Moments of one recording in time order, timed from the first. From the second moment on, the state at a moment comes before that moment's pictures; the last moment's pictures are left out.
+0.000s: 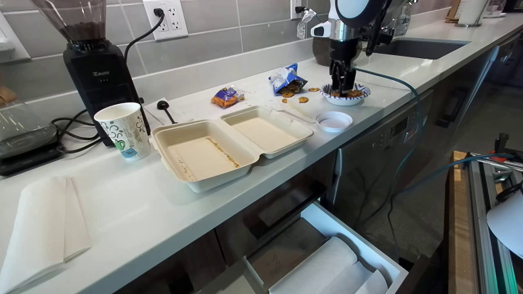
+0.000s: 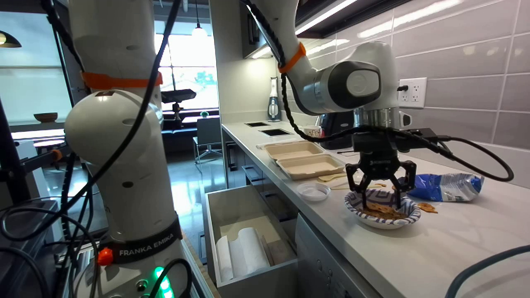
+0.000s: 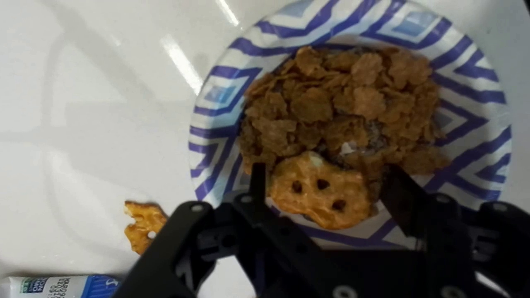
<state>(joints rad) -0.22 0.06 -0.22 -2.45 -0.21 2.57 -0.98</state>
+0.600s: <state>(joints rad) -0.22 0.08 -0.22 -2.43 -0.19 2.57 -0.98</state>
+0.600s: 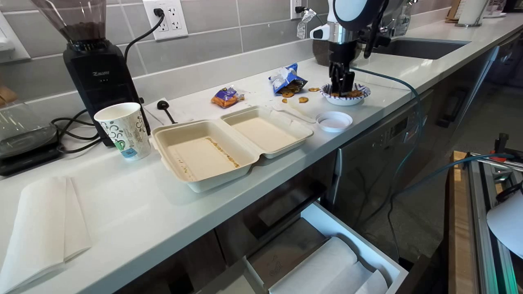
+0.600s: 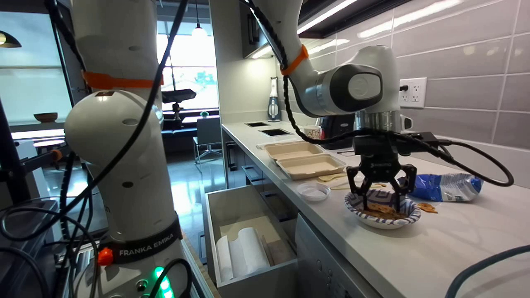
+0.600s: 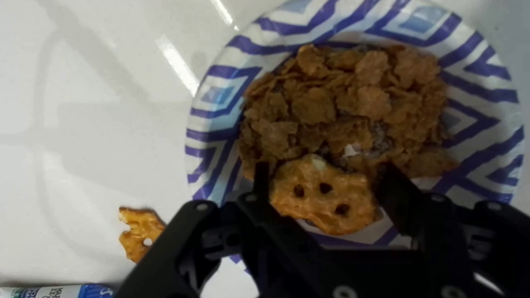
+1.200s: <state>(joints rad) -0.22 0.09 -0.21 -2.42 -0.18 2.57 -0.98</state>
